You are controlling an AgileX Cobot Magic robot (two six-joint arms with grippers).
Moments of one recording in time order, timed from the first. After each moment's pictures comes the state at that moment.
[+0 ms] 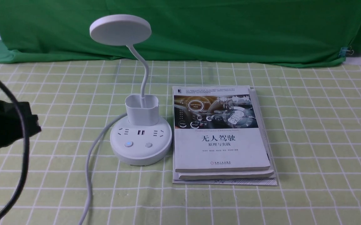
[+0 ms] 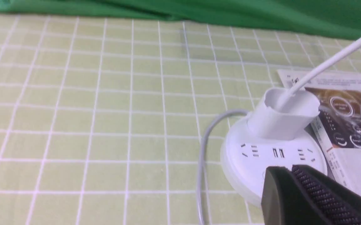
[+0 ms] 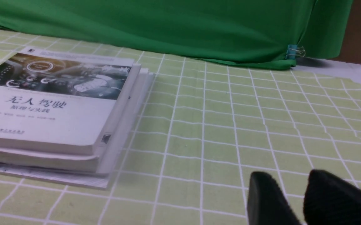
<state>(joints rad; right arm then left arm) 0.07 0.00 0.02 0.08 0.23 -0.20 -0.13 0.88 -0.63 -0.12 0.35 -0.05</state>
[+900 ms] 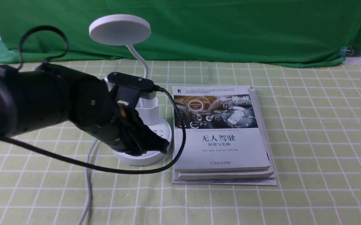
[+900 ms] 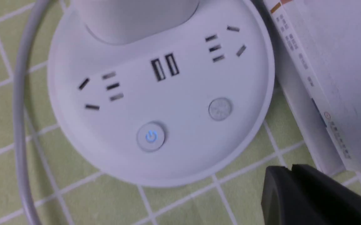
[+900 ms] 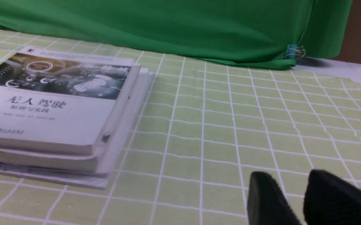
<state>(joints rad) 0.07 0.00 0.02 0.08 0.23 -0.20 -0.49 1.68 -1.07 -0.08 0.56 0.02</state>
